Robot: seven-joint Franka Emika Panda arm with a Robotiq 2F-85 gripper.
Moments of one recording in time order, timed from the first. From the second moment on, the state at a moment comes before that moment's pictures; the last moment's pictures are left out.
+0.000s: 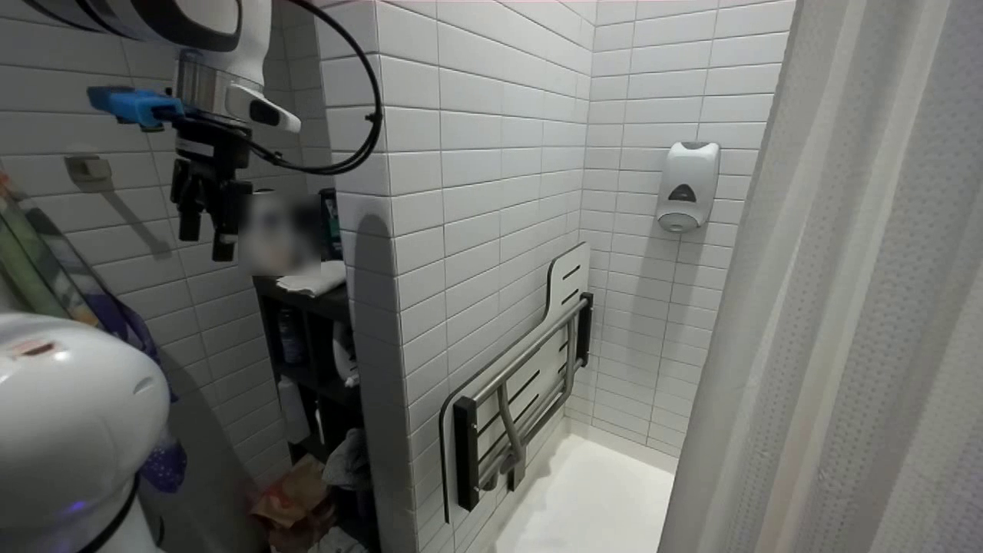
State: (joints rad) arm 0.09 -0.75 0.18 -2.54 0.35 1.64 0.36
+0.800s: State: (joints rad) arm 0.22 -0.97 0.46 -2.78 0.41 2.03 0.41
